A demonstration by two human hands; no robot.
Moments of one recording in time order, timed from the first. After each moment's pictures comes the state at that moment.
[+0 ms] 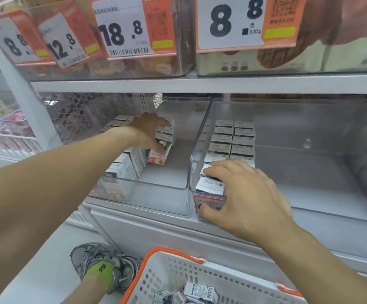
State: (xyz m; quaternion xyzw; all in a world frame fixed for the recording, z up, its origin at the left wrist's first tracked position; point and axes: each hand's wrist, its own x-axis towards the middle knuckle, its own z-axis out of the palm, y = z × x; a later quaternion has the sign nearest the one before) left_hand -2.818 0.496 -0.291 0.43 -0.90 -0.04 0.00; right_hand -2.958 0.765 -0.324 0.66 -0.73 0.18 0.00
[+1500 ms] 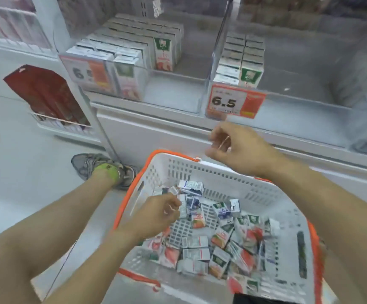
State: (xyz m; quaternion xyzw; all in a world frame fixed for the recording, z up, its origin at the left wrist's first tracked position) left_hand -2.665 0.808 -0.527 0.40 -0.80 -0.44 0.05; right_hand -2.908 0.833 -0.379 0.66 -0.69 0.20 -0.21
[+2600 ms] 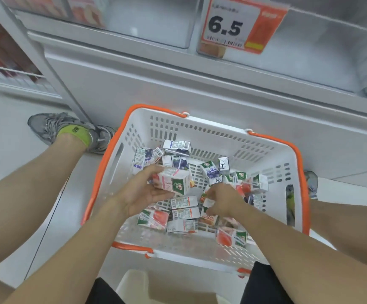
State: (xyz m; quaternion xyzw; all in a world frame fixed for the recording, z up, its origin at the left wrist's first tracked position) left_hand -2.674 0.815 -0.571 0.47 -0.23 -0.85 0.09; right_hand -2.889 0.942 -0.618 0.43 -0.80 -0.06 -0.41
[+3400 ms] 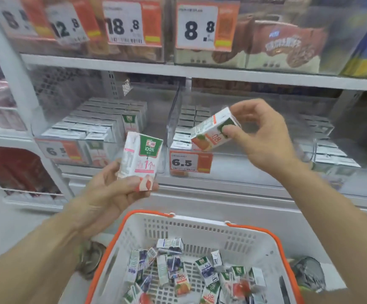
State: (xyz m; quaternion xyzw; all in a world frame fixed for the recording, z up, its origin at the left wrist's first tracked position) left_hand -2.700 0.756 -0.328 0.19 -0.49 -0.78 0.33; right_hand -2.978 0.858 -0.268 0.54 -0.65 0.54 -0.03
